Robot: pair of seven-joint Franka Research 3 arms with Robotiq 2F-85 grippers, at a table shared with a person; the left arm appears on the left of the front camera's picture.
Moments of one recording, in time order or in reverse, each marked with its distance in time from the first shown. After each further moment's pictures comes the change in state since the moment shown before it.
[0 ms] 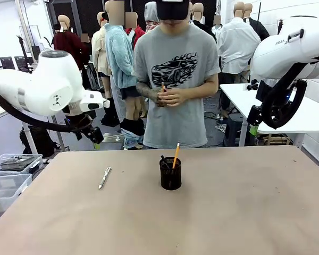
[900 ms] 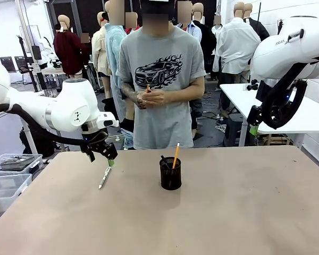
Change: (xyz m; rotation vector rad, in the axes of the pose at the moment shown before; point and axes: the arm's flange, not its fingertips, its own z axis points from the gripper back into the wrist) left arm 0.020 -0.014 -0.098 -0.144 0.126 0.163; right arm 0.000 0.000 0.000 0.000 0.000 0.000
